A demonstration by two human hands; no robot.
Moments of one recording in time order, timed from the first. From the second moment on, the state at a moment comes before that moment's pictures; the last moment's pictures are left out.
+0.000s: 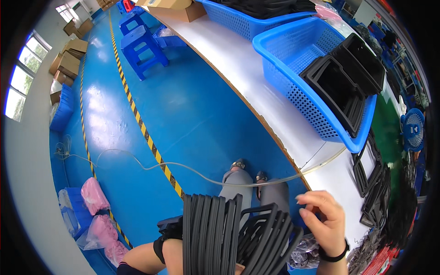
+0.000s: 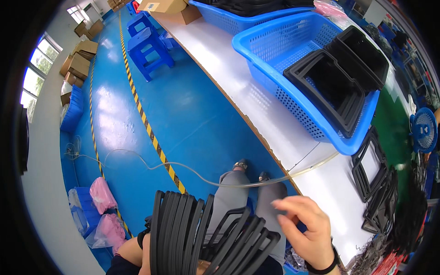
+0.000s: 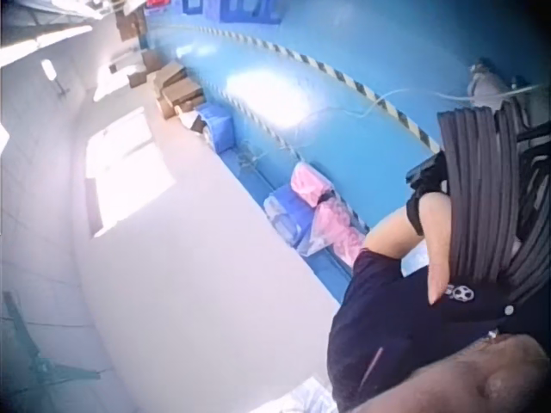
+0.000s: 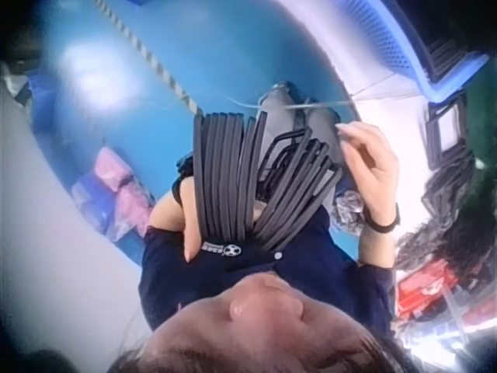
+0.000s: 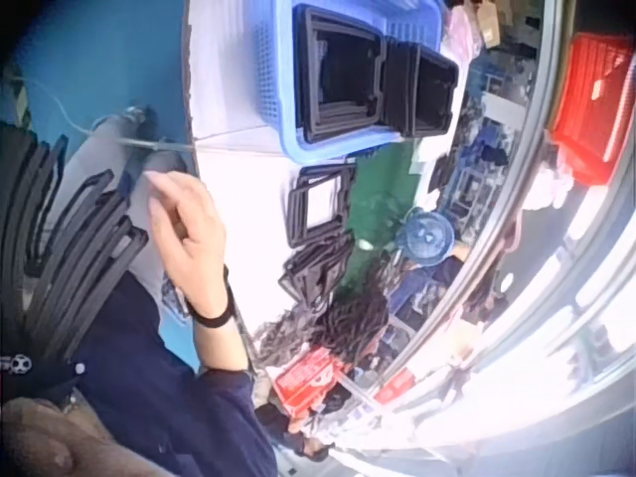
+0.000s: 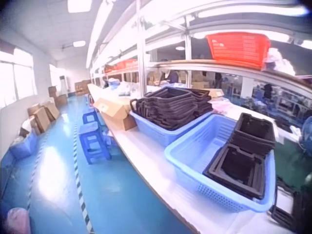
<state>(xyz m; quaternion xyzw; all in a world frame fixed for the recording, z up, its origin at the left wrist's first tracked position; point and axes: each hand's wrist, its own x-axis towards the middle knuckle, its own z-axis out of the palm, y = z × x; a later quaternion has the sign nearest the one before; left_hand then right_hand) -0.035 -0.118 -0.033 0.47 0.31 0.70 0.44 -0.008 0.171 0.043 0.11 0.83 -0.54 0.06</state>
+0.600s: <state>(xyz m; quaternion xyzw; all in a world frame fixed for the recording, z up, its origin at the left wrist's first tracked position) -0.052 -0.094 -0.021 0.49 0.19 0.70 0.47 -0.104 0.175 0.019 -0.28 0.68 -0.59 0.33</state>
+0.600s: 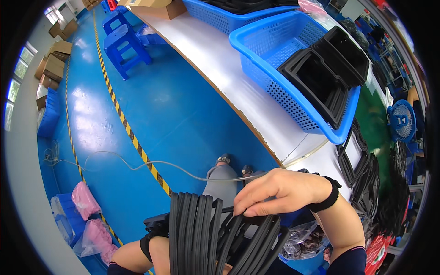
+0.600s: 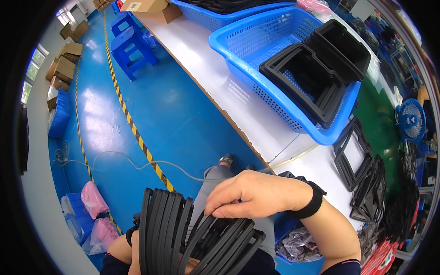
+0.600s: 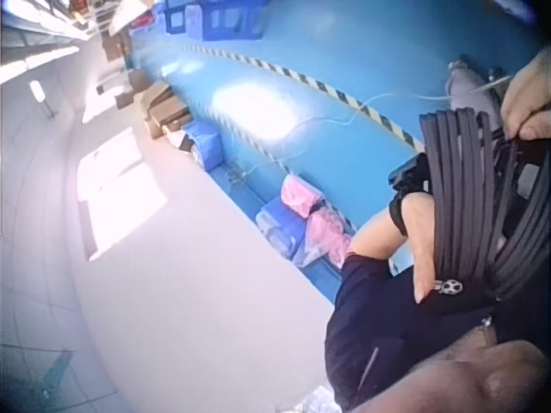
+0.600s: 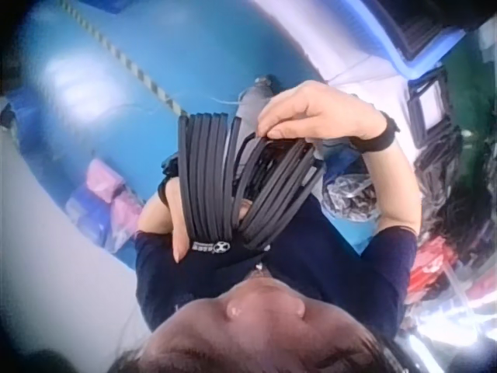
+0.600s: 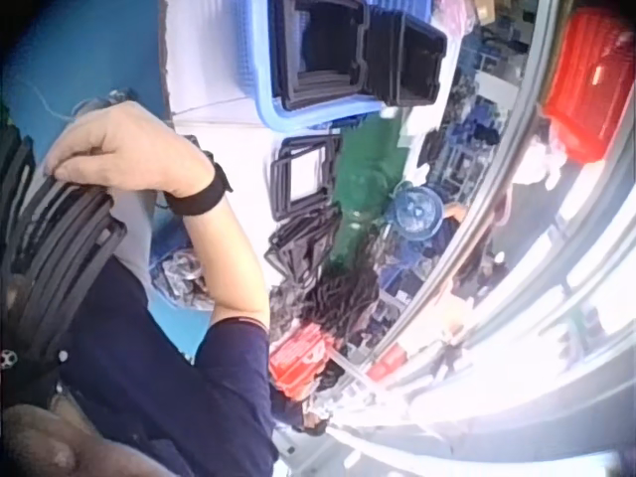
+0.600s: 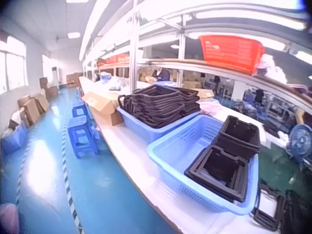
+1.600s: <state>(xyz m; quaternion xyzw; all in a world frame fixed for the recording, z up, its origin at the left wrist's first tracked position) -0.038 -0.118 -0.034 0.48 0.23 0.68 0.50 -0.094 0.169 0.023 -0.25 0.74 -0.56 0.29</state>
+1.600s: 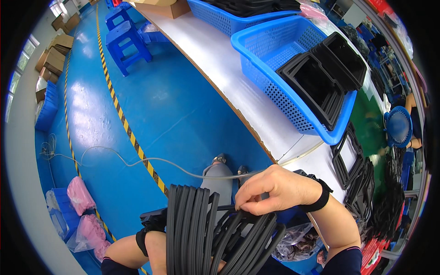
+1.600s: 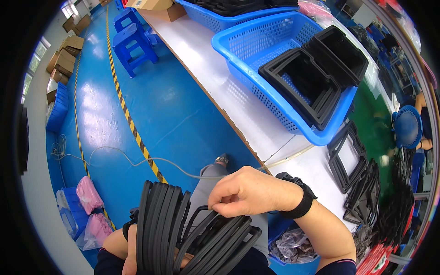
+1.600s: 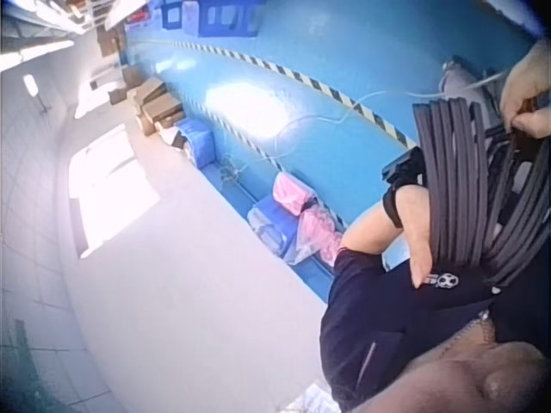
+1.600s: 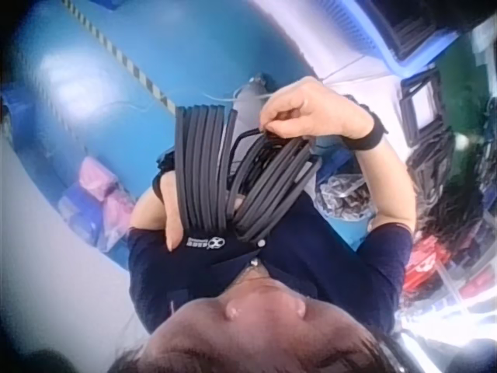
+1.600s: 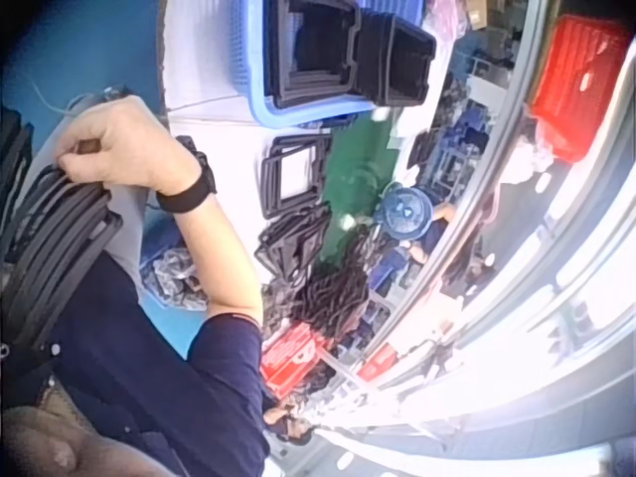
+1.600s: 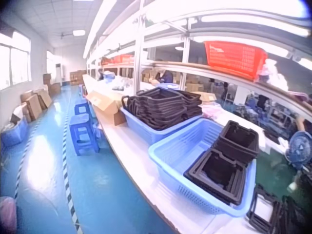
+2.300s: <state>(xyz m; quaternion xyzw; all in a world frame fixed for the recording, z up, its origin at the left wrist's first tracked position) -0.049 -0.100 -0.053 0.46 0.14 0.64 0.60 -0.092 0.178 0.019 -0.23 0.75 -0.60 0.18</state>
